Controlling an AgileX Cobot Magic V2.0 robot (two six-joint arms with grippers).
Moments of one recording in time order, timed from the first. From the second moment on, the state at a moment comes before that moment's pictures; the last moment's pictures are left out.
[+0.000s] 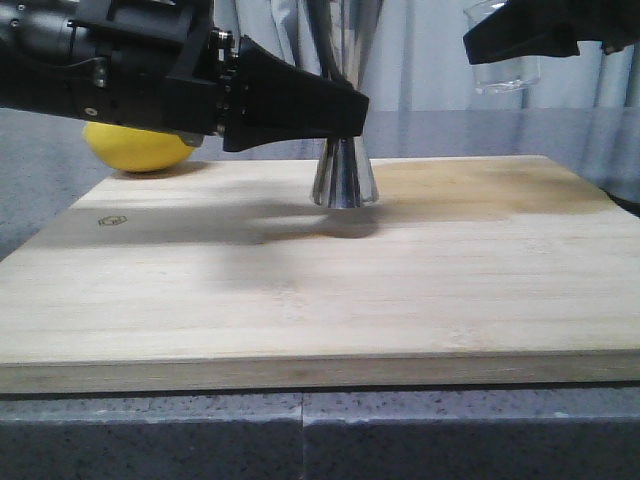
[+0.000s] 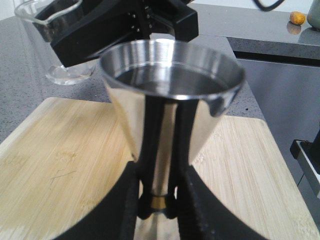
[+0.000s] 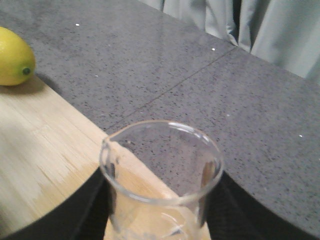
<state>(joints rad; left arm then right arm) -0.43 1.75 -0.95 -1.76 1.15 2.26 0.00 1.44 -0.87 -1.44 -0.65 1.03</state>
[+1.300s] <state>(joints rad) -0.43 1.75 -0.95 -1.75 1.15 2.25 -0.01 1.68 -0.80 -1.19 -0.94 0.63</state>
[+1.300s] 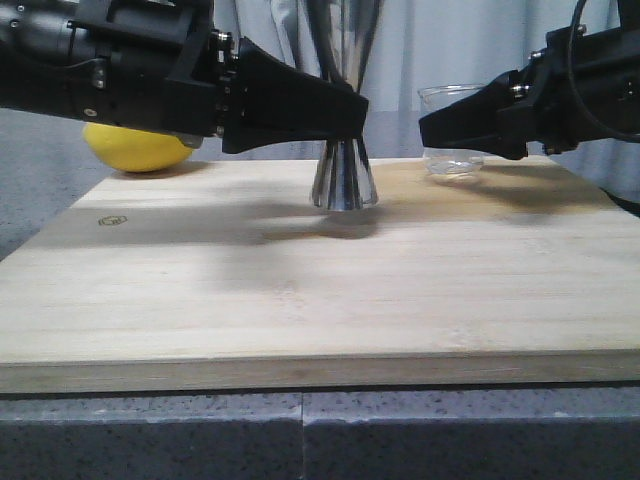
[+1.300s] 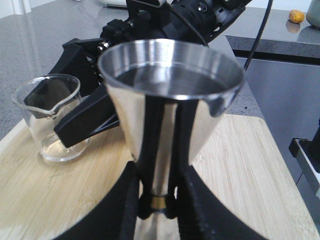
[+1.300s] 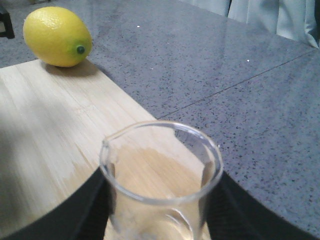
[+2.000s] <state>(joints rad) -0.43 1.75 -0.95 -1.75 1.15 2.24 -0.01 1.79 -0.80 -1.12 -1.07 0.59</state>
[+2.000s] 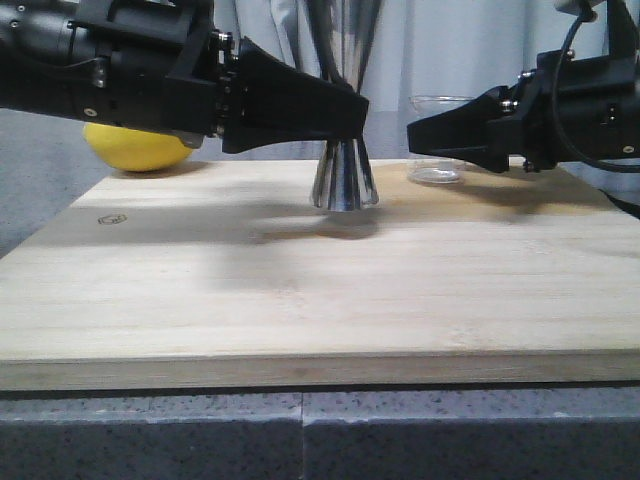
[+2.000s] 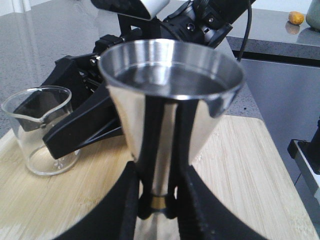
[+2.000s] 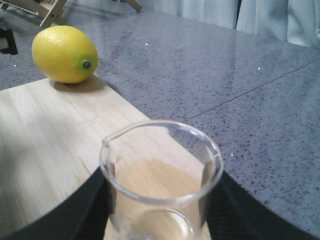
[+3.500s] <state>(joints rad) -0.43 1.75 -0.95 -1.75 1.15 2.24 -0.01 1.80 -0.80 -1.09 -1.01 0.59</state>
